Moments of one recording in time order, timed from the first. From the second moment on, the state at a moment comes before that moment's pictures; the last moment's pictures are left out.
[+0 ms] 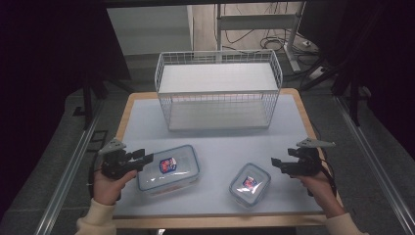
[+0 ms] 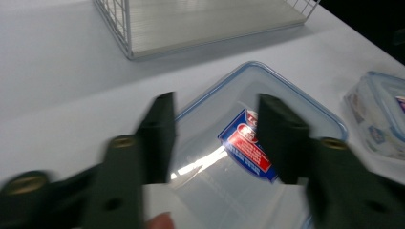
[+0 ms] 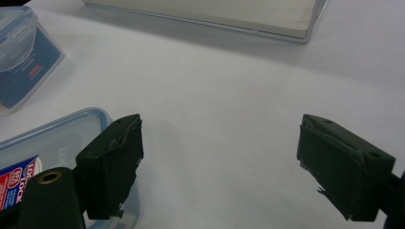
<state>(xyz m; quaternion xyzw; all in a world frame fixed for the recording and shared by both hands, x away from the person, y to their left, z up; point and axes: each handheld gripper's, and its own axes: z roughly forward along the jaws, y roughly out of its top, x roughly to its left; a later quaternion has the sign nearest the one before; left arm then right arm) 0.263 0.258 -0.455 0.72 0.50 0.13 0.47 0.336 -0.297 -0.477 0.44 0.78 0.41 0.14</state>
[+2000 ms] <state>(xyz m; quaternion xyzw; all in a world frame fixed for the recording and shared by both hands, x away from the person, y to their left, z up) 0.274 0.231 -0.524 0.76 0.53 0.04 0.38 0.341 -0.292 -0.489 0.46 0.79 0.38 0.13</state>
